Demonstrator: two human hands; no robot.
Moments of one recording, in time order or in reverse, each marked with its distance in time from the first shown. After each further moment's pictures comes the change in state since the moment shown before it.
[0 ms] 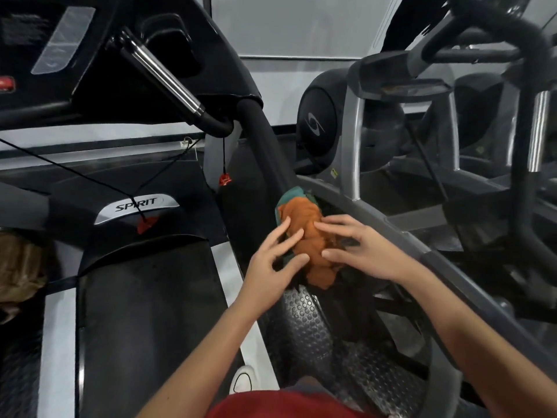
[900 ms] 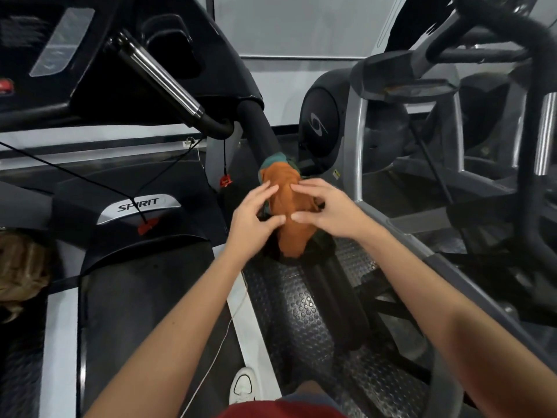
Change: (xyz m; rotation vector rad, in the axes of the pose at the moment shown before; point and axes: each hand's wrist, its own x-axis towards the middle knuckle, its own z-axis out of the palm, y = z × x) left_hand 0.075 -0.010 -0.030 0.100 0.130 -0.013; right_hand 0.076 -0.022 -0.001 -0.186 0.147 -0.049
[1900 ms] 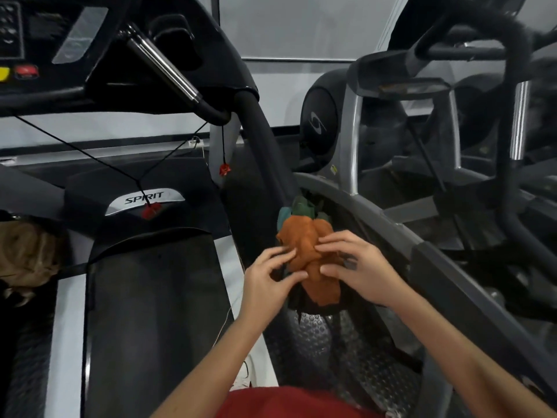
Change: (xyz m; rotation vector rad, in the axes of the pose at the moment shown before) left_hand -0.143 0.017 0.053 0.002 0.091 -0.013; right_hand -0.148 0.036 0.012 0.156 0.048 -0.104
